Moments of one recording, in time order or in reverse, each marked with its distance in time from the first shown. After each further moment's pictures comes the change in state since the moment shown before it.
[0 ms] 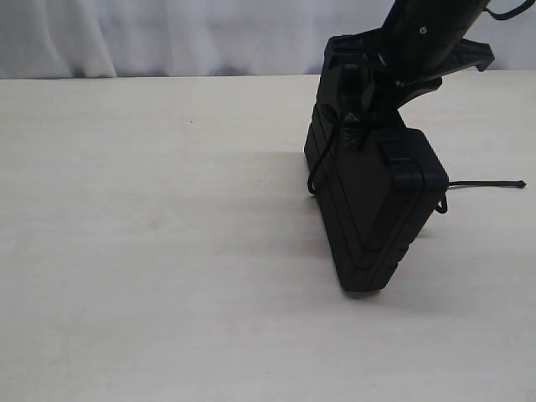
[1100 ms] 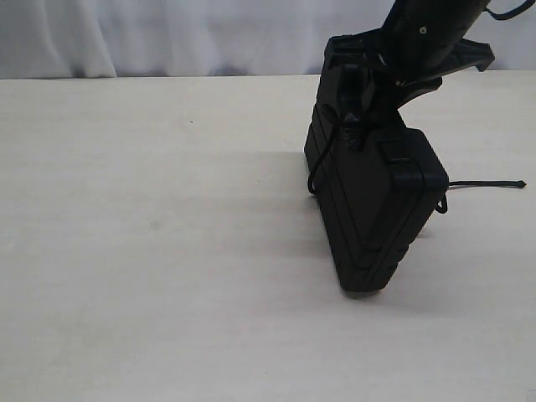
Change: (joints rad) left arm 0.047 -0.104 0.002 0.002 0.000 0.000; right arm 0.000 0.000 0.000 0.000 0.000 0.000
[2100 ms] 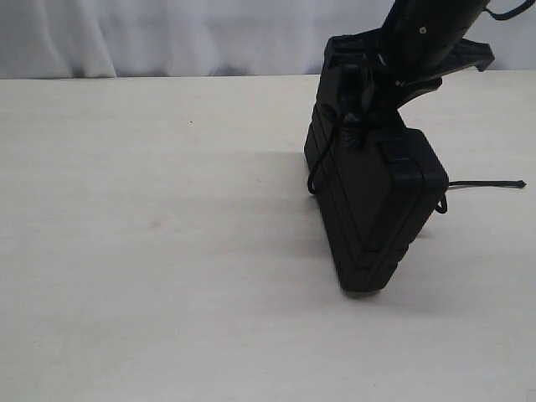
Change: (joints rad) left arm 0.000 -0.002 0.000 -0.071 -0.547 0.000; right arm 0.000 0.000 0.000 0.000 0.000 0.000
